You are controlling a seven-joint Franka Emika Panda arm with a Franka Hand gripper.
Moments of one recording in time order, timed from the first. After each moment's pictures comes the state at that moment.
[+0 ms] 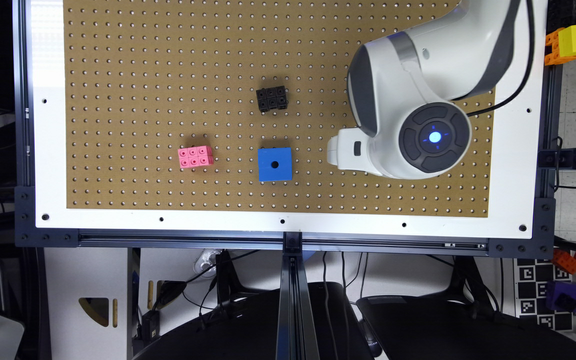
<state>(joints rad) 0.11 0.60 0.19 -1.93 -0.06 2.56 1.09</state>
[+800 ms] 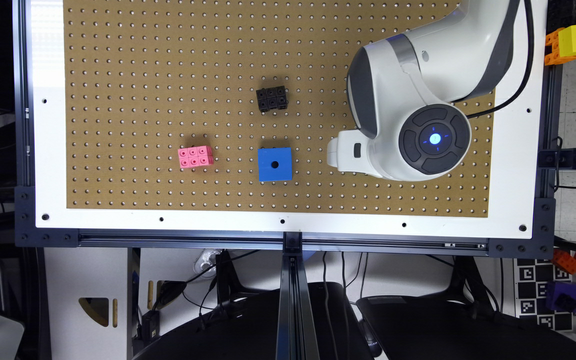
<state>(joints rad) 0.11 0.60 0.19 -1.93 -0.07 2.56 1.09</state>
